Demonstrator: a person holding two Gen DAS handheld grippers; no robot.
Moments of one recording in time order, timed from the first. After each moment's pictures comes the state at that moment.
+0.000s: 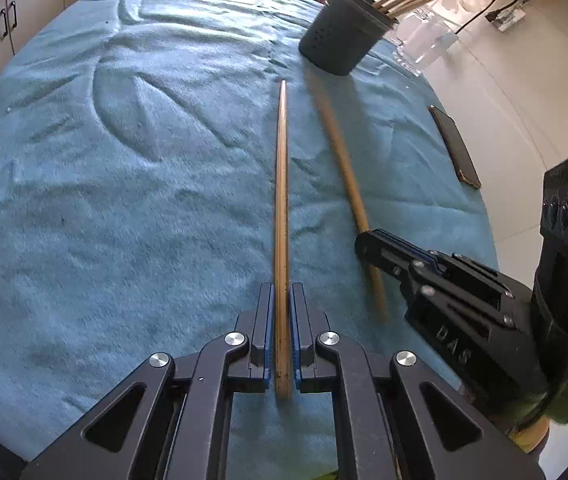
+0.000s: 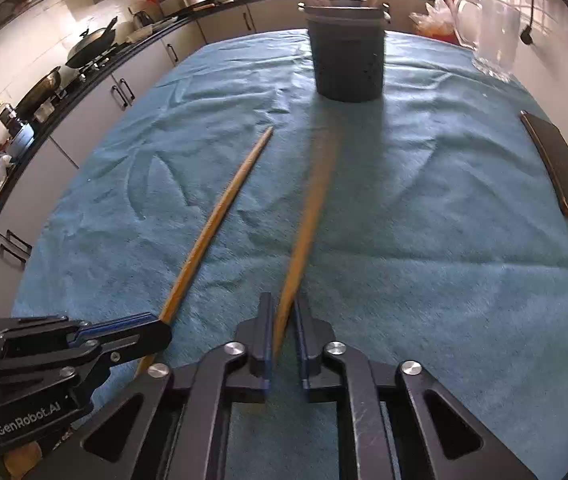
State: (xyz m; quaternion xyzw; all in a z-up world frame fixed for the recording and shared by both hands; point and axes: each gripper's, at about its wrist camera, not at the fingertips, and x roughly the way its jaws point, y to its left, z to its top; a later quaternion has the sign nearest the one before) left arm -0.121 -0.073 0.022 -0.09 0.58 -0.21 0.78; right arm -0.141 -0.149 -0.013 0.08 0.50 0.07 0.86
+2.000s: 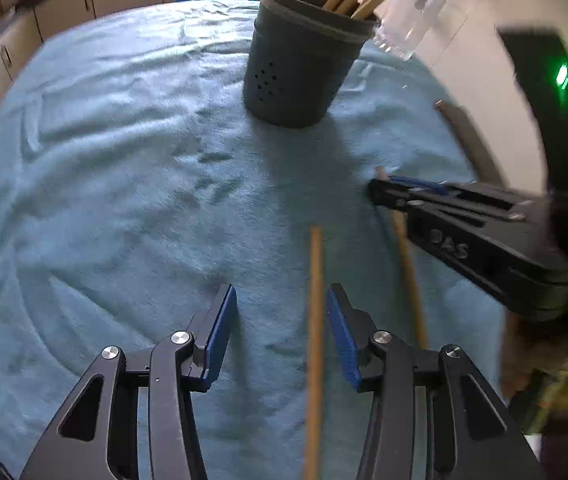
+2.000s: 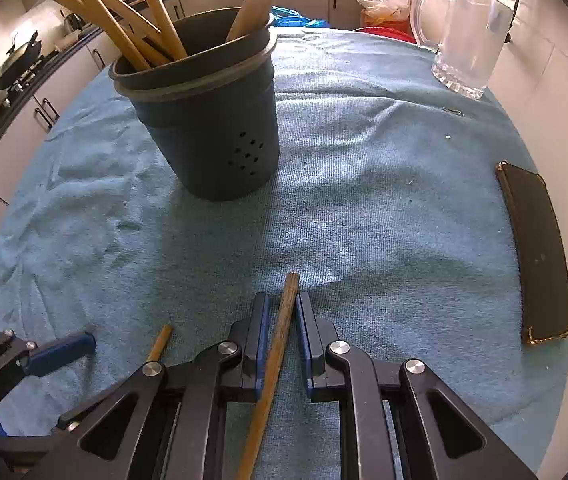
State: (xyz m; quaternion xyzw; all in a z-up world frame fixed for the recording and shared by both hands) left arm -0.008 -0.142 0.027 0.02 0.57 -0.25 0.78; right arm -0.010 -0.220 -0.011 0.07 0.54 -0.02 0.84
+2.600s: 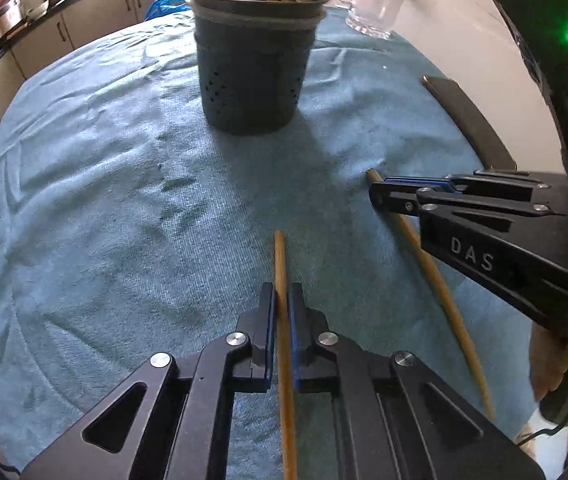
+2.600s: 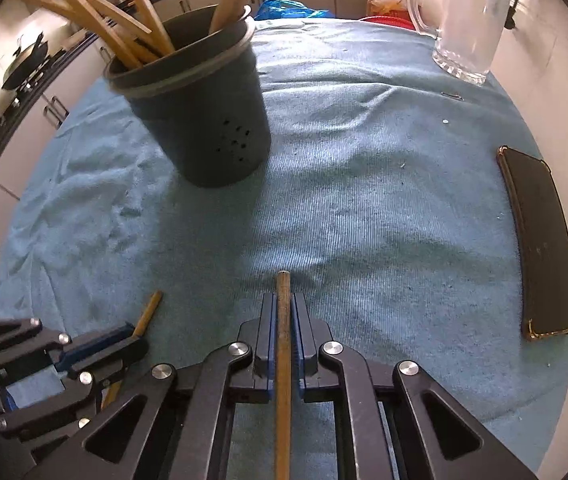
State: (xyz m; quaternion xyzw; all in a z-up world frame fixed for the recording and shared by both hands) left arm -0.003 -0.179 0.026 0.10 0.55 -0.25 0.79; right arm -0.014 -0.237 -0.013 0.09 0.55 0.00 0.83
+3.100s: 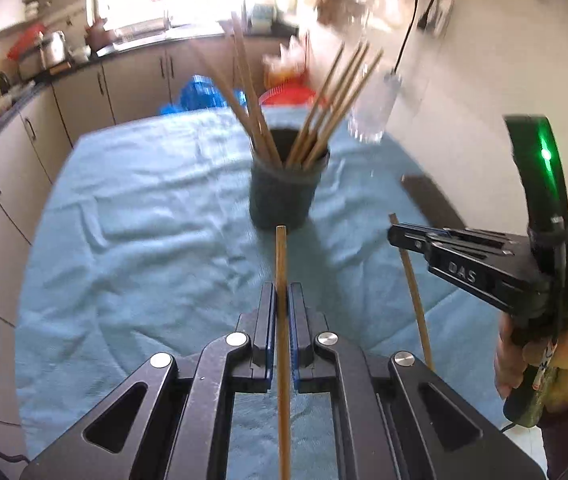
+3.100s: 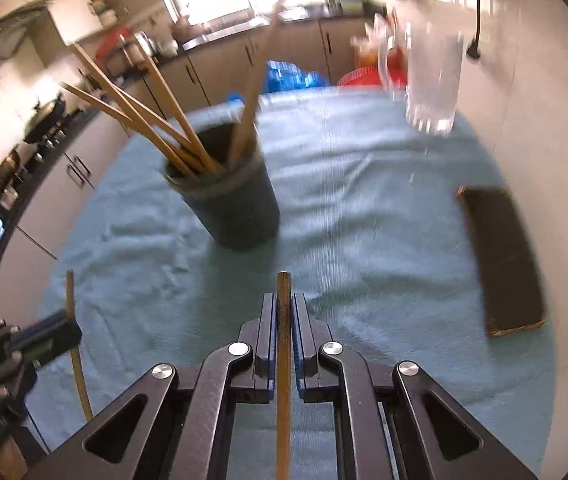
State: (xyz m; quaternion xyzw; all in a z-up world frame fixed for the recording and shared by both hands) left arm -0.046 -0.128 0.133 0.06 0.42 -0.24 0.87; right arm -0.064 -0.245 0.062 0.13 0.44 -0.01 0.89
